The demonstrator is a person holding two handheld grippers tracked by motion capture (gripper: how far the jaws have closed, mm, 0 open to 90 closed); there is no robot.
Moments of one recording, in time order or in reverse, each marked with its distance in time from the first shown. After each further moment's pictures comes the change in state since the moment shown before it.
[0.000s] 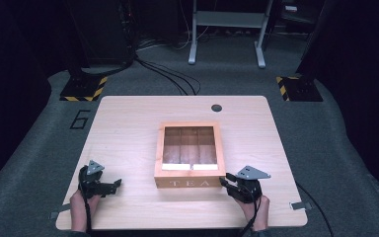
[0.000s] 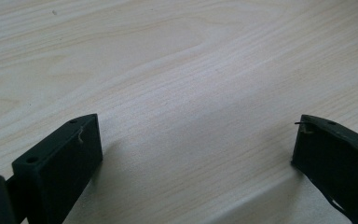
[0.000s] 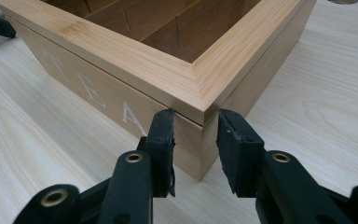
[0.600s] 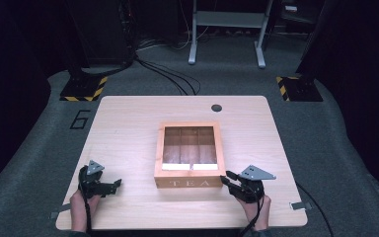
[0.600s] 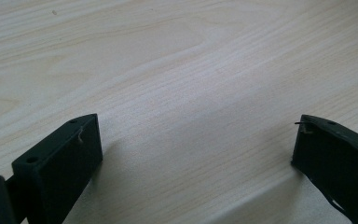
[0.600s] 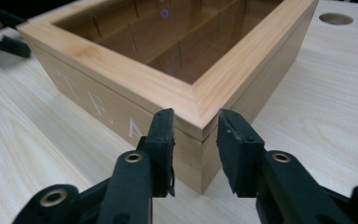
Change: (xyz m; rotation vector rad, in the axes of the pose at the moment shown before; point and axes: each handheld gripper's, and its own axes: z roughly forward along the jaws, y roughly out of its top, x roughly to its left) left arm 0.000 0.000 0.000 0.001 -0.001 0.000; right arm -0.002 0.002 -0.007 -0.072 0.022 0.009
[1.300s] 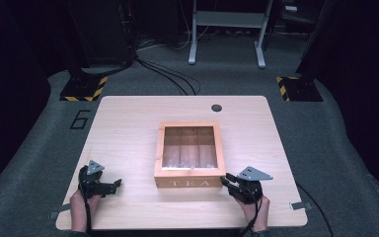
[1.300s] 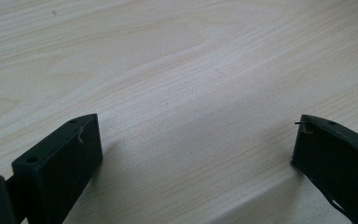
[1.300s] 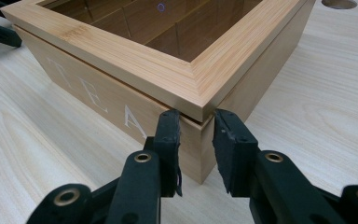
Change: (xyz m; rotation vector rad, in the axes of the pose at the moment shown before) left arm 0.000 0.000 0.000 -0.004 0.003 -0.001; right arm 0.000 -0.006 0.005 0.036 -0.010 0.002
